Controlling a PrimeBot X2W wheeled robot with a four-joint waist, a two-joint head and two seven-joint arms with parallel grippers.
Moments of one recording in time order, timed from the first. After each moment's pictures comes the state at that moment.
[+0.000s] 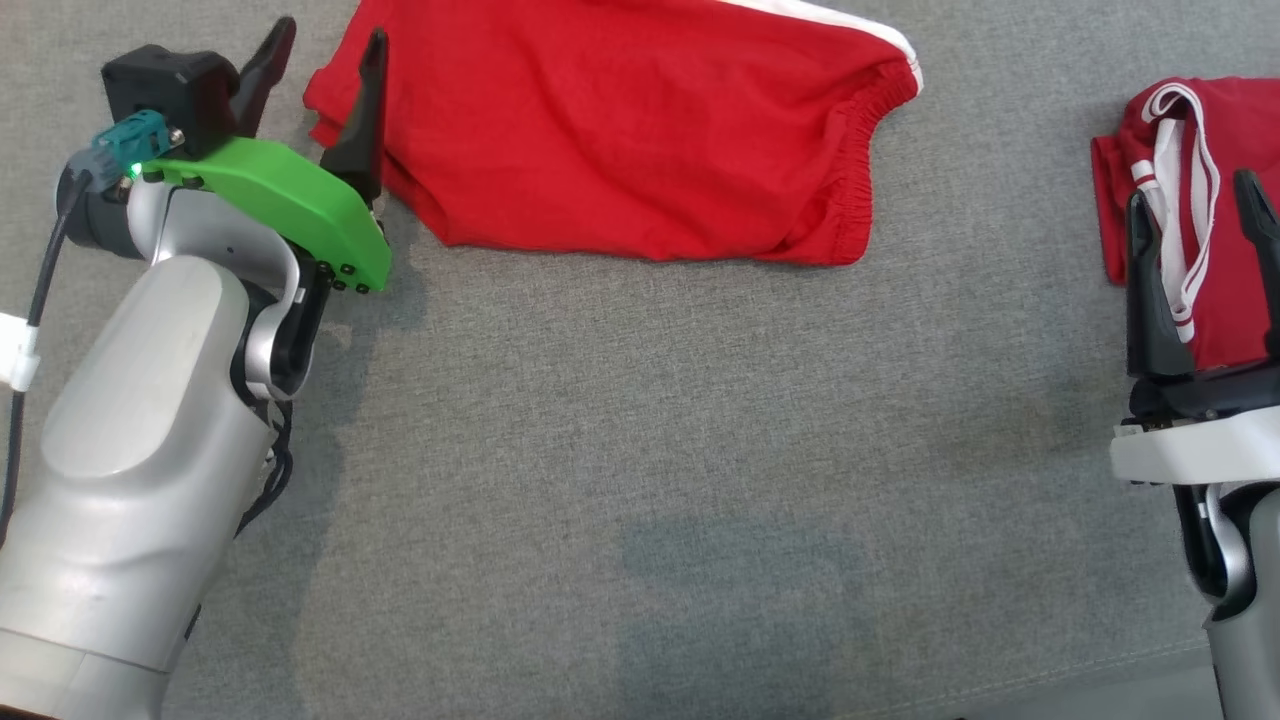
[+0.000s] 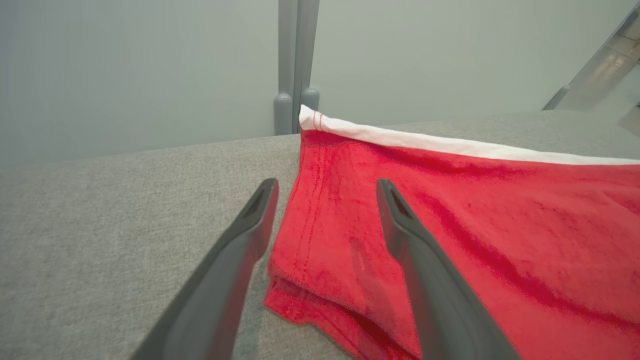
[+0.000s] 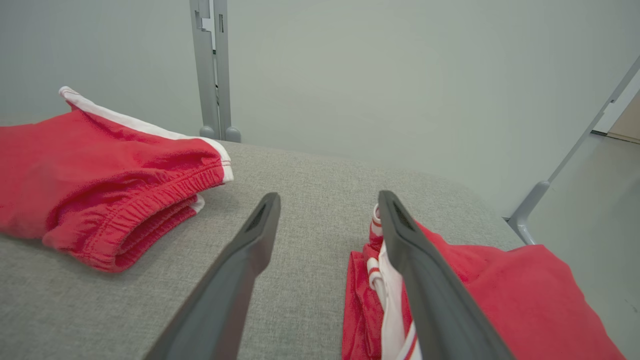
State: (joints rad) left arm -0.90 0.35 -0.59 0.50 -0.71 0.04 -0.06; right arm -0.25 -0.26 -0.08 -0.04 0.10 0.13 -0.26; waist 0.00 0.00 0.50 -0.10
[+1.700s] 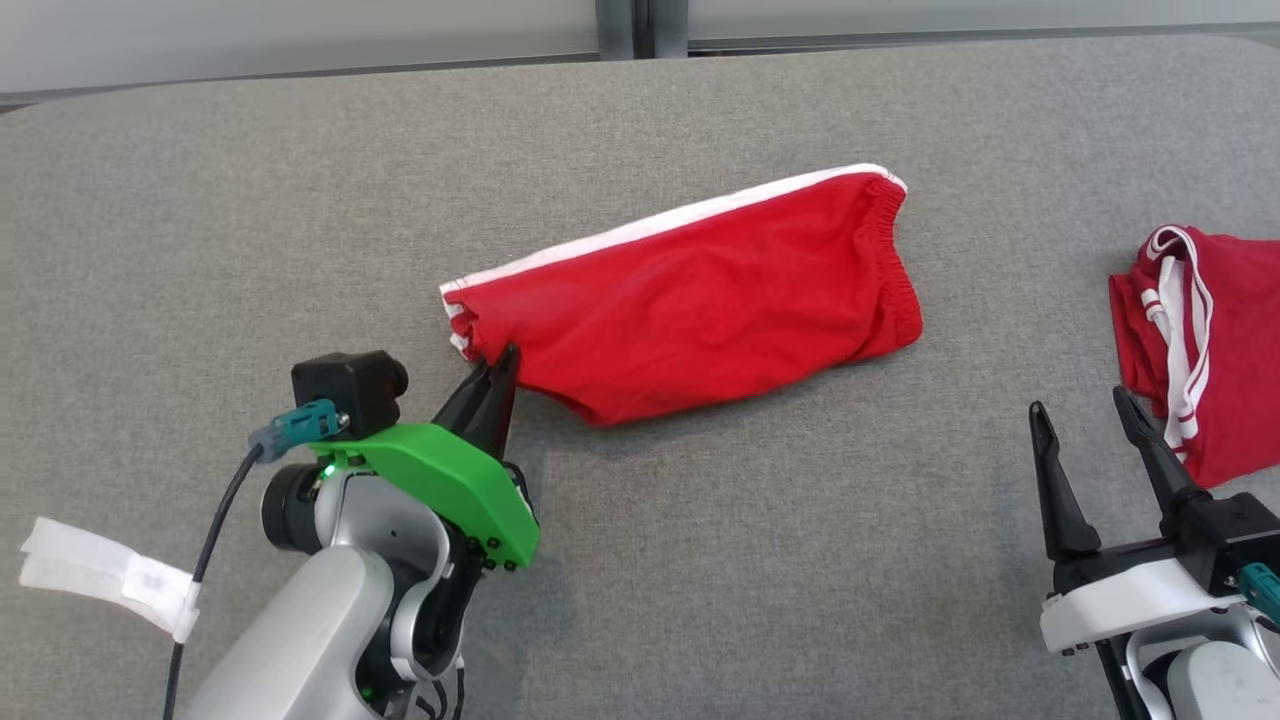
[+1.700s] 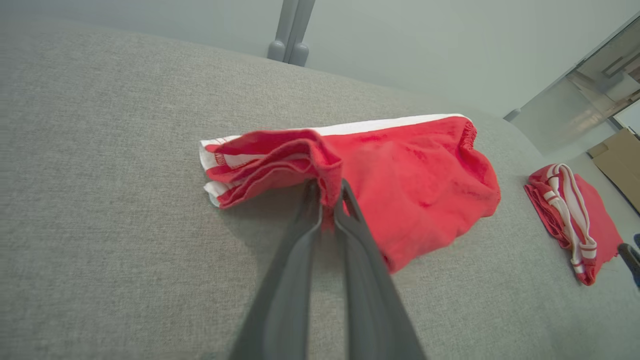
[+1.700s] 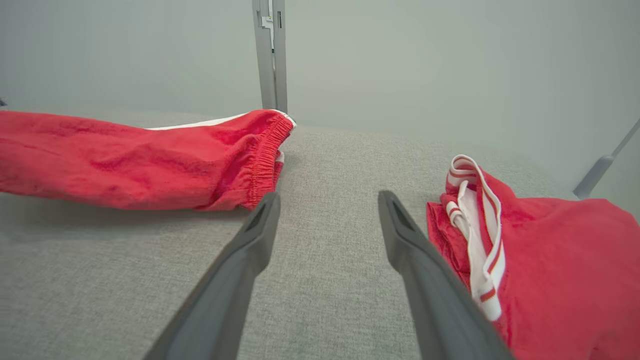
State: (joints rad) left arm -0.42 0.32 -0.63 0.05 -0.86 0.27 0.12; right arm -0.02 -0.17 -0.04 0.07 0.09 0.13 -0.26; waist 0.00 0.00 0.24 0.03
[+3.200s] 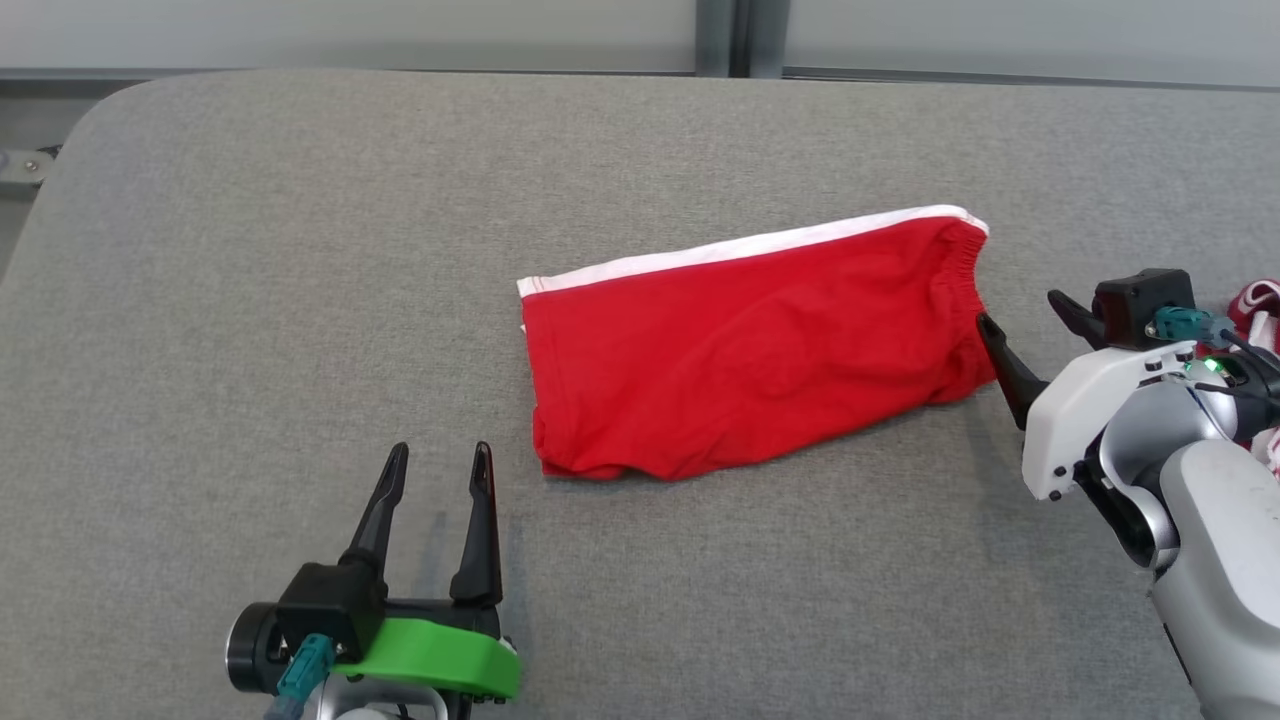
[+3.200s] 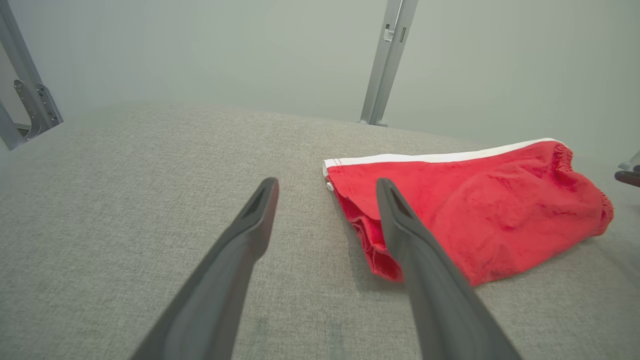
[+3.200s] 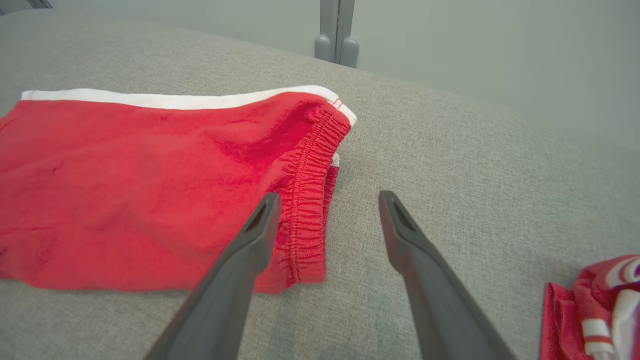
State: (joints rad) left arm -0.05 0.14 -0.37 0.08 -0.37 0.14 -0.26; right arm -0.41 -0.34 0.18 0.29 0.28 0.13 0.21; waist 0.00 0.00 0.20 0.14
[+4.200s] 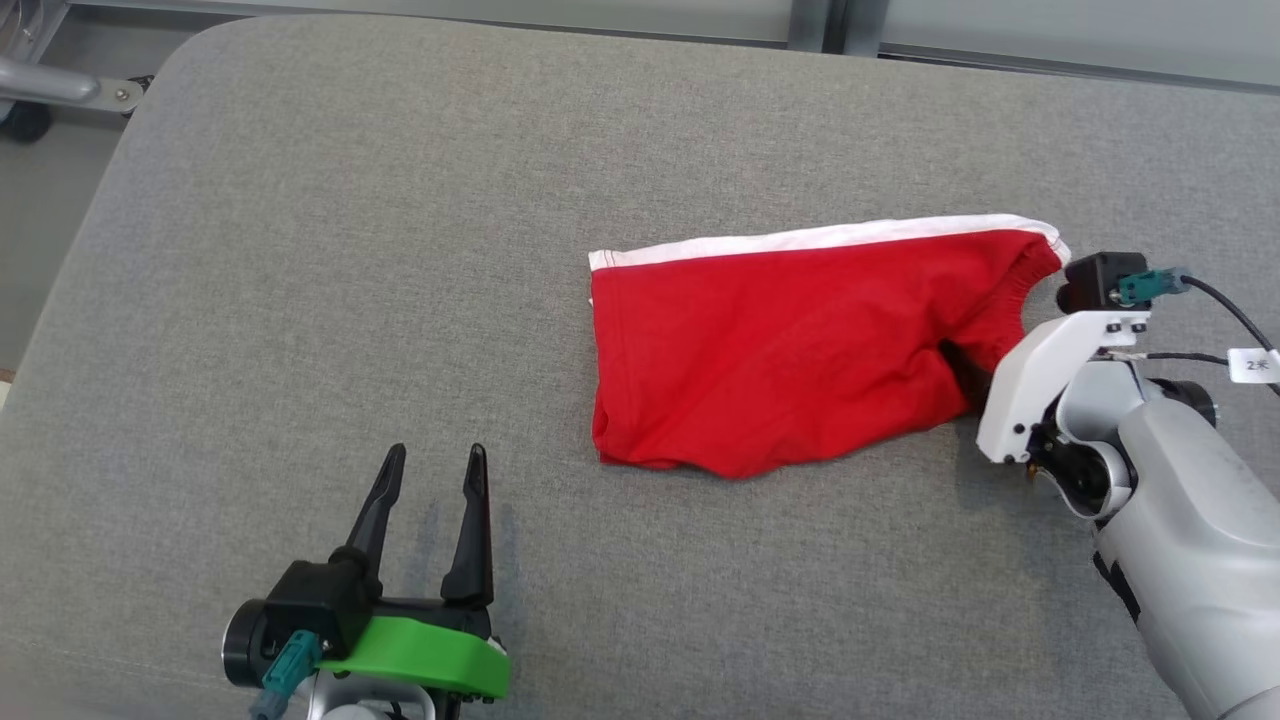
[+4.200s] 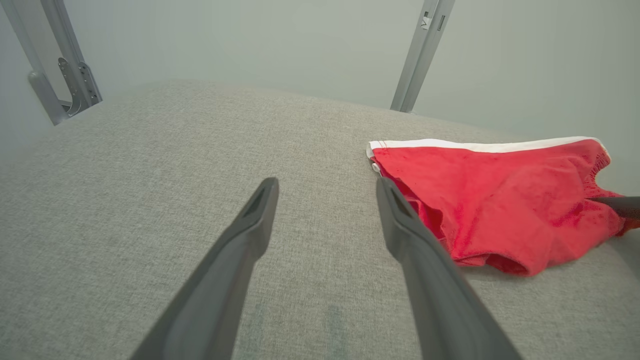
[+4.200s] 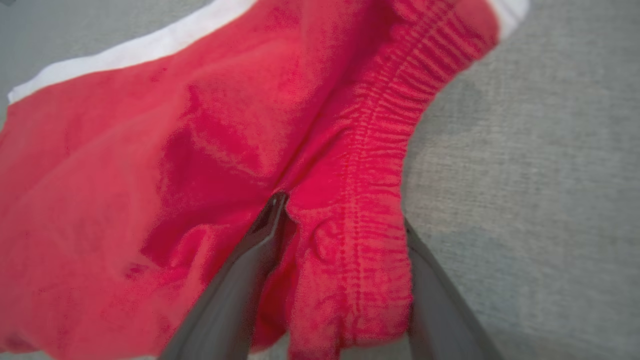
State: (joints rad) left arm -0.05 0.05 -0.24 0.13 -0.29 -0.02 -0.26; right arm -0.62 -0.29 0.26 0.73 0.54 0.13 0.30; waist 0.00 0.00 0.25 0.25
